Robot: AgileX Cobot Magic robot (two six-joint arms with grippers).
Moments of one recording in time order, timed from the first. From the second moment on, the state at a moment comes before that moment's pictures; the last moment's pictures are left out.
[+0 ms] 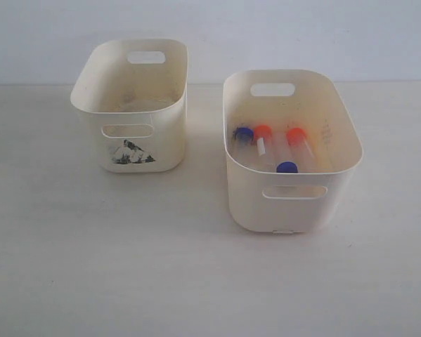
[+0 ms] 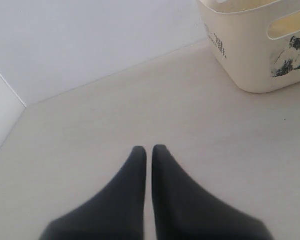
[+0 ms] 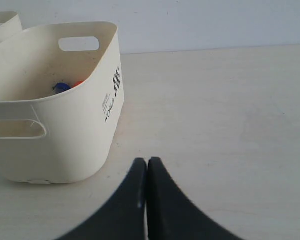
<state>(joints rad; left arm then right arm) -0.08 0.00 0.00 0.39 0.34 -0.03 0.00 0.01 0.00 0.04 0.34 0.07</state>
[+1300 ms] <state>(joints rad) -0.08 0.00 0.00 0.39 0.34 -0.03 0.00 0.03 -0.20 0.07 -0.07 0.04</state>
